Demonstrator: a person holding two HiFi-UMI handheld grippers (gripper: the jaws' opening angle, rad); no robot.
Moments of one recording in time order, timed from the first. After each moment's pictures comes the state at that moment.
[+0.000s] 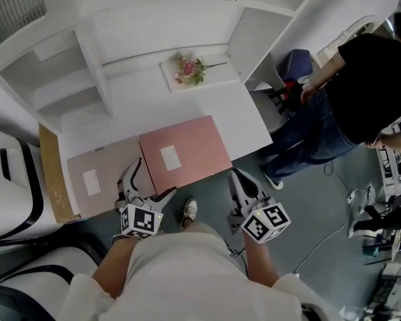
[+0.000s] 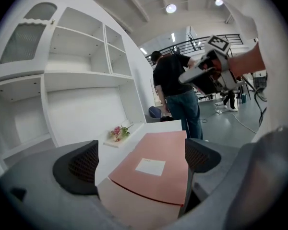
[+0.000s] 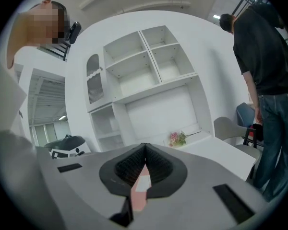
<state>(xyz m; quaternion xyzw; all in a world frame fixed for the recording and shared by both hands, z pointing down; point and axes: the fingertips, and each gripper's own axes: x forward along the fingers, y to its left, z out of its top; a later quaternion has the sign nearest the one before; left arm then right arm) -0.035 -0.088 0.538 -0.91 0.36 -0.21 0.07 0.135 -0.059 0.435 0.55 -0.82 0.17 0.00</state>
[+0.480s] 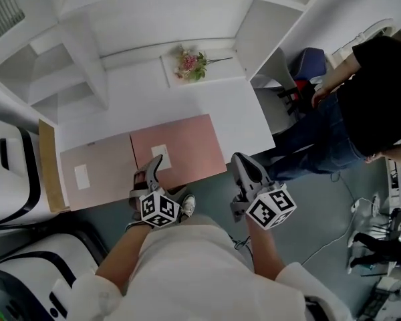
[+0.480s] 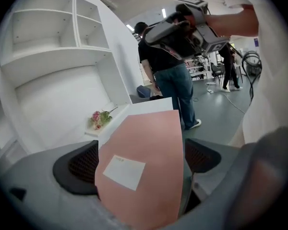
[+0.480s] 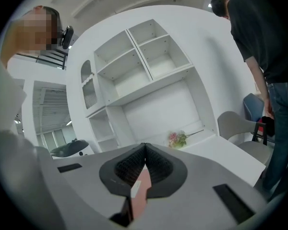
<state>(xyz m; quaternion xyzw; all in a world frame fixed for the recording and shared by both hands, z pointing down) 0.065 -0.107 0.627 -0.88 0.31 -0.34 0.07 0.195 -0.122 0.441 0.50 -0.84 0.20 -0.01</state>
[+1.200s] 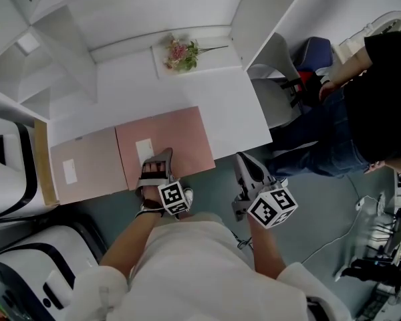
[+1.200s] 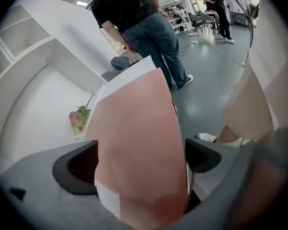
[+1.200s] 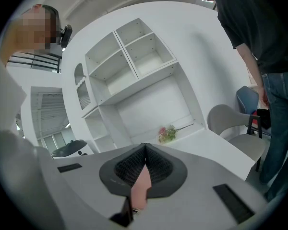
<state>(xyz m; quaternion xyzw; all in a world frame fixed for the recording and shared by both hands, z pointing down) 0.127 -0.120 0.720 -0.77 0.25 -0.57 0.17 0.269 -0.122 0.480 0.51 -0.83 0.24 -0.01</state>
